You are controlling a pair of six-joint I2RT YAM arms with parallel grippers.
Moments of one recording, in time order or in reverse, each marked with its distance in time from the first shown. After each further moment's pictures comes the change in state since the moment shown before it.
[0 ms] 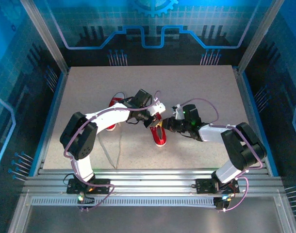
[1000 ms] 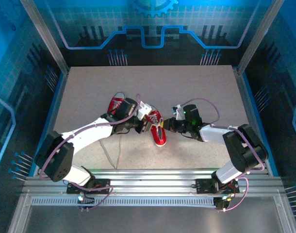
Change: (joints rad) left arm -0.028 -0.349 -0.380 0.236 -0.124 -0.363; right arm -0.003 -0.027 -0.005 -0.051 0.008 -0.055
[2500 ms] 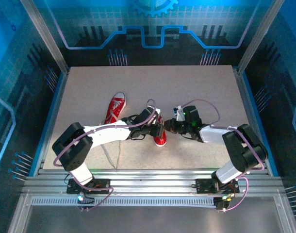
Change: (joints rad) left arm -0.184 0.202 0.116 0.022 -0.346 -0.370; right arm 0.008 0.000 -0.013 -0.002 0.048 0.019
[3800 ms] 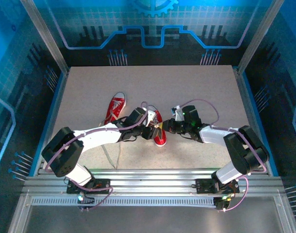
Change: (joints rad) left arm 0.089 -0.119 -0.145 0.061 0.163 0.174; right arm 0.019 -0.024 0.006 -0.007 -0.038 0.014
